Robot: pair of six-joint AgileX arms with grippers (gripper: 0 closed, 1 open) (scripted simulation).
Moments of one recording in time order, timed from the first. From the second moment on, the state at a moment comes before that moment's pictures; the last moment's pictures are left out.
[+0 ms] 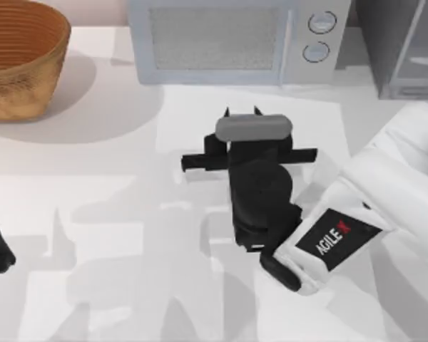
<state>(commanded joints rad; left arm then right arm) 0.00 0.00 0.00 0.00 0.00 0.00 0.79 2.38 1.03 1.34 0.76 0.02</state>
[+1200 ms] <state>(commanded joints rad) 0.00 0.00 0.00 0.00 0.00 0.00 0.02 1.51 0.40 1.12 0.05 0.02</state>
